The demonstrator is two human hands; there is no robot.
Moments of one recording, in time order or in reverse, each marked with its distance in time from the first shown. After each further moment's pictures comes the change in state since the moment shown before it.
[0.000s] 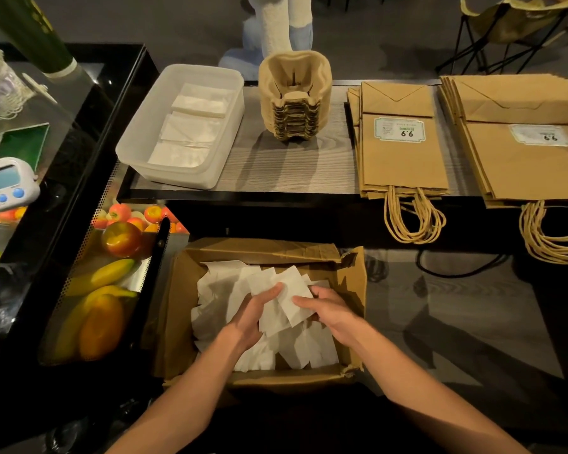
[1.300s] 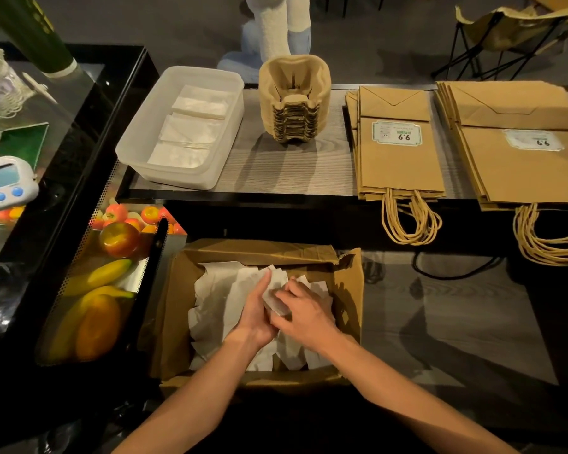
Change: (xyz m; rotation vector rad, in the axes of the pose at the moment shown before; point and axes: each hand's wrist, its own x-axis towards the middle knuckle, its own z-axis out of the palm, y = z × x) left_hand 0.006 -0.005 0.022 -0.368 0.070 -0.126; right_hand -0.014 0.000 0.033 -0.897 0.131 -0.654
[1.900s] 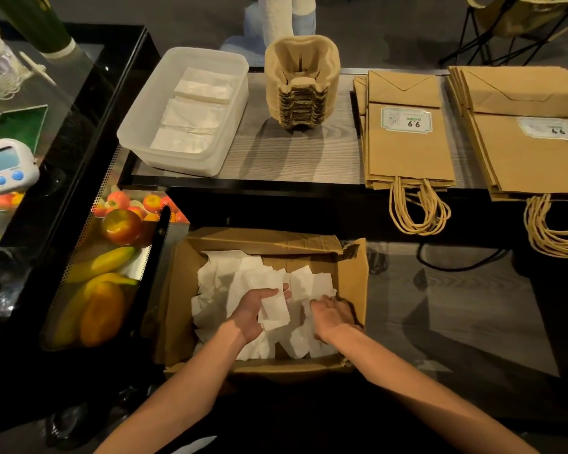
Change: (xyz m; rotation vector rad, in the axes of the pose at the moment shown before) left_hand 0.007 0.003 -0.027 0.187 0.150 -0.059; right_hand -0.004 0.047 0.017 -0.501 -0.406 0.384
